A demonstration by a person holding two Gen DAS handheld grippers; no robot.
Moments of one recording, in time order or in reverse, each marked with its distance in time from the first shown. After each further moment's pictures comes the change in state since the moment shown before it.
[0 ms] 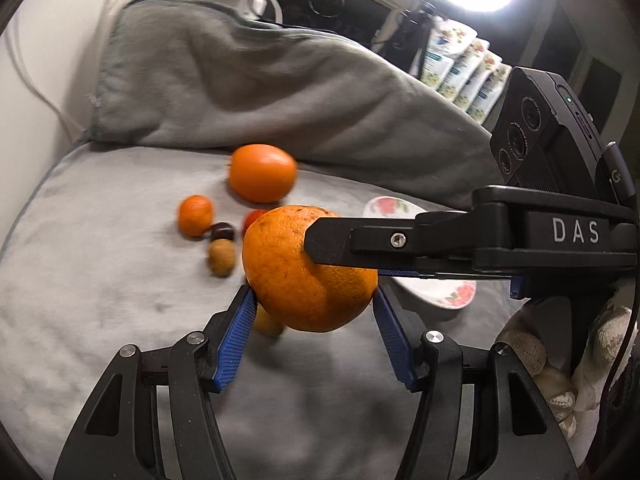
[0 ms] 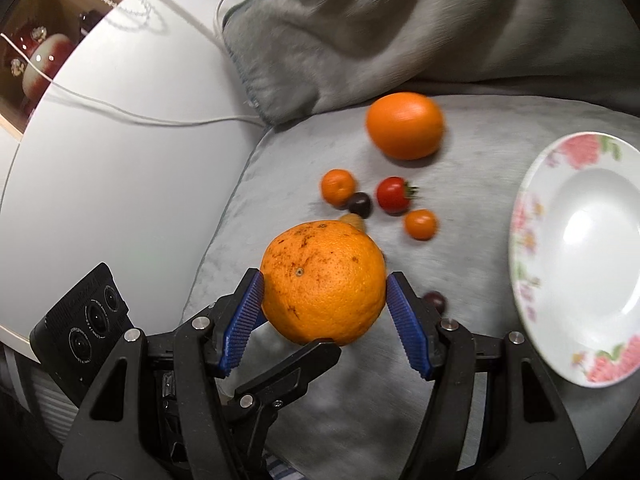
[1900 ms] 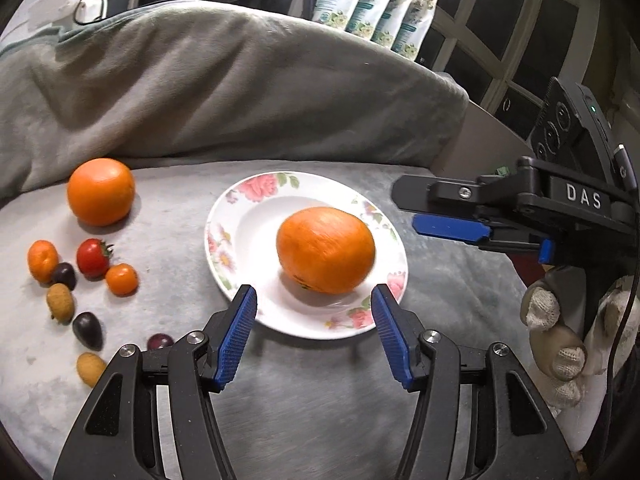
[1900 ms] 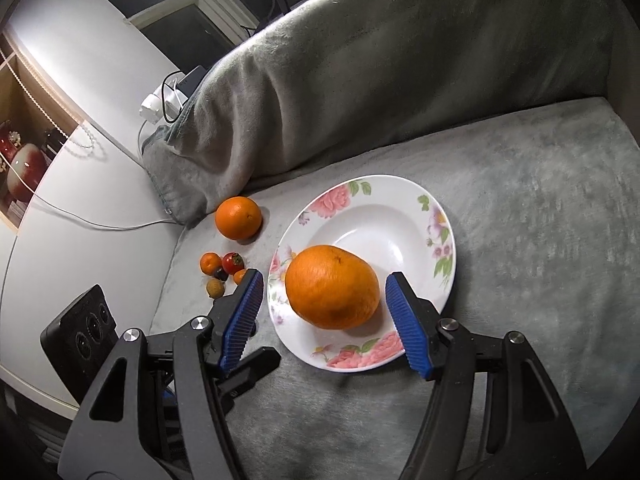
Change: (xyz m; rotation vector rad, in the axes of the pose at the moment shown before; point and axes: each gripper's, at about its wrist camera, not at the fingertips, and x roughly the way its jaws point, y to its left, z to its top) left arm 0.074 -0.109 0.007 0.187 0.098 -0.090; right arm -0.139 -0.134 -0.030 0.178 -0.283 -0.153
